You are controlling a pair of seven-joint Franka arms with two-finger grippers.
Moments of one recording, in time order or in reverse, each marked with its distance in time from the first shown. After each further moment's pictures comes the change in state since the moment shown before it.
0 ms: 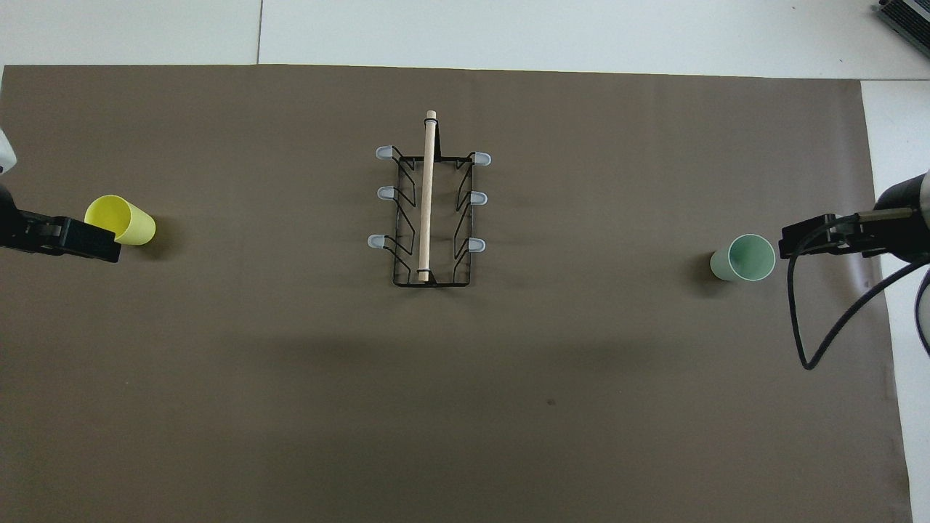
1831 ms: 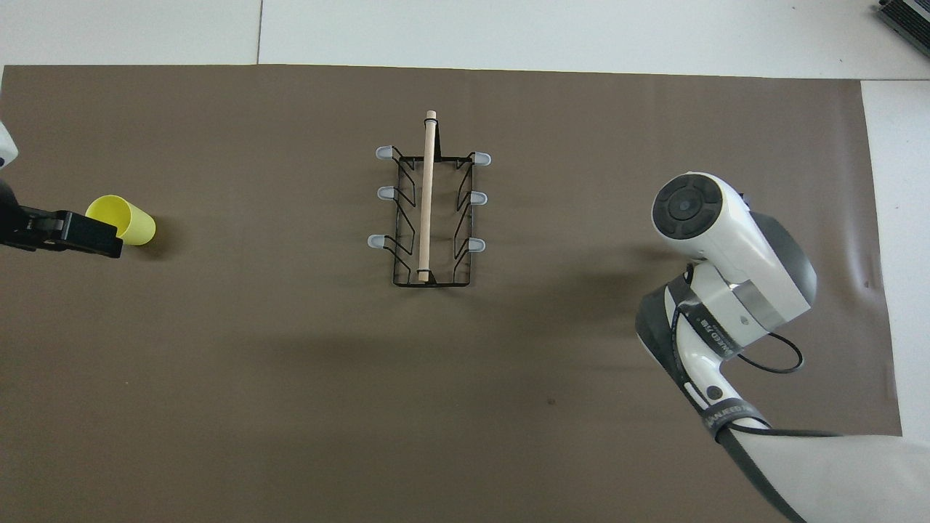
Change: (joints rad) left arm -0.003 0.060 0.001 0.097 0.000 -0.041 -0.042; right arm 0.201 0.265 0.009 -0.340 -0.711 0.349 -0.984
